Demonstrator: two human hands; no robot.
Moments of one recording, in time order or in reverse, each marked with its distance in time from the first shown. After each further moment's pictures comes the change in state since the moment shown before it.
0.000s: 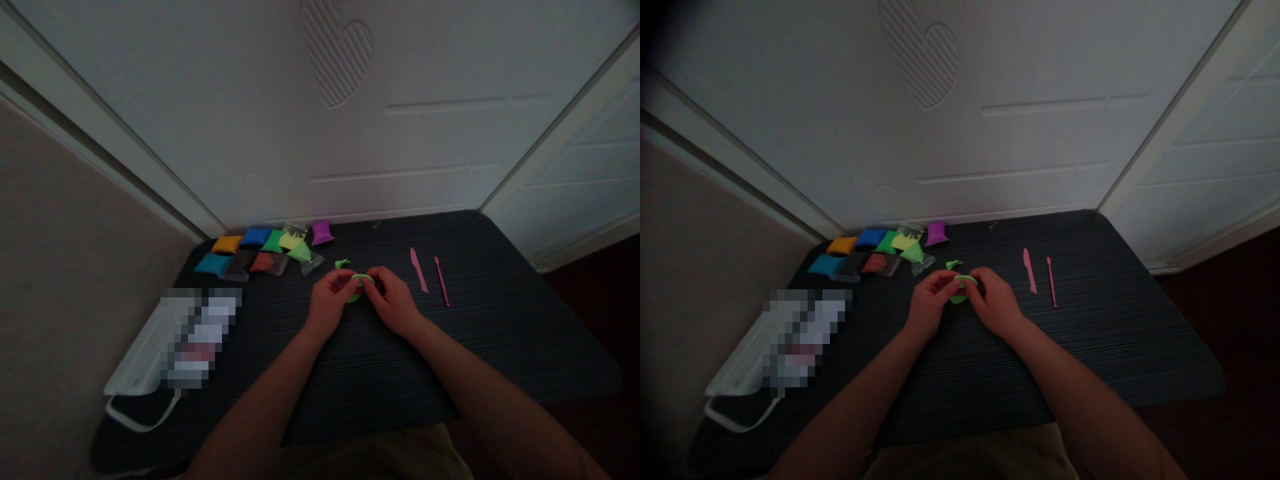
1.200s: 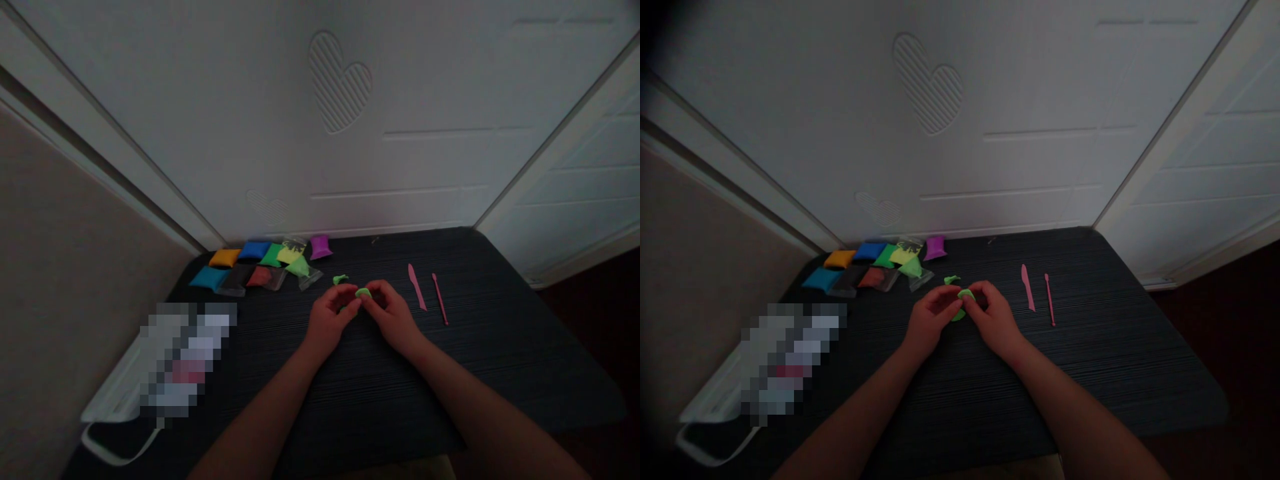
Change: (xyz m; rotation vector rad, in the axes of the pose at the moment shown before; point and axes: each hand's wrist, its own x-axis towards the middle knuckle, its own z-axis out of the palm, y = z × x) left_hand -0.001 -0.001 -0.001 0.129 -0.023 0.100; right_hand 0.002 0.002 0.005 0.366 0.009 0.204
